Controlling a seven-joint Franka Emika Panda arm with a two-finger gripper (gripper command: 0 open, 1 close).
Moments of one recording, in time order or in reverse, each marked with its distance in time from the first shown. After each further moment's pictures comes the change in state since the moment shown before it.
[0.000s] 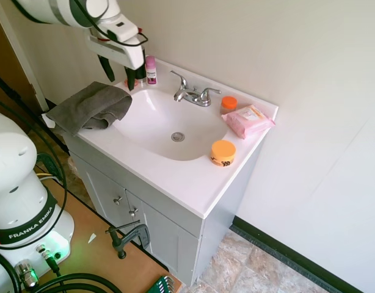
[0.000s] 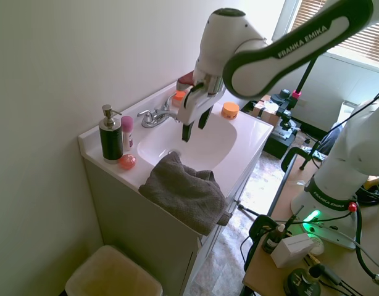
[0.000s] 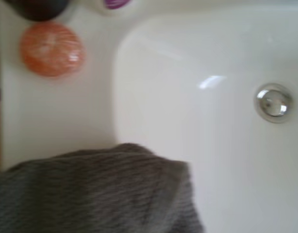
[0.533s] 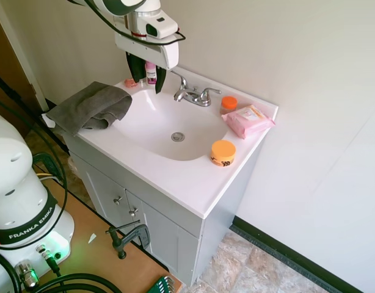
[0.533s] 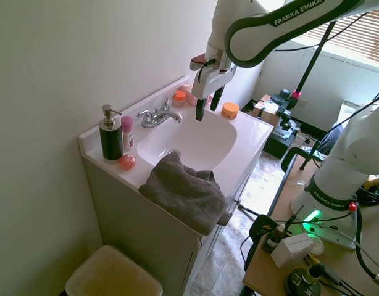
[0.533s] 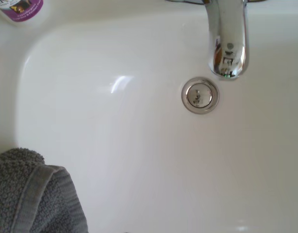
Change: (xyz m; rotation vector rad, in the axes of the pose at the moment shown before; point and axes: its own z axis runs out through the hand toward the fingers) arm 0.123 0.067 -0.028 -0.084 -0.102 0.041
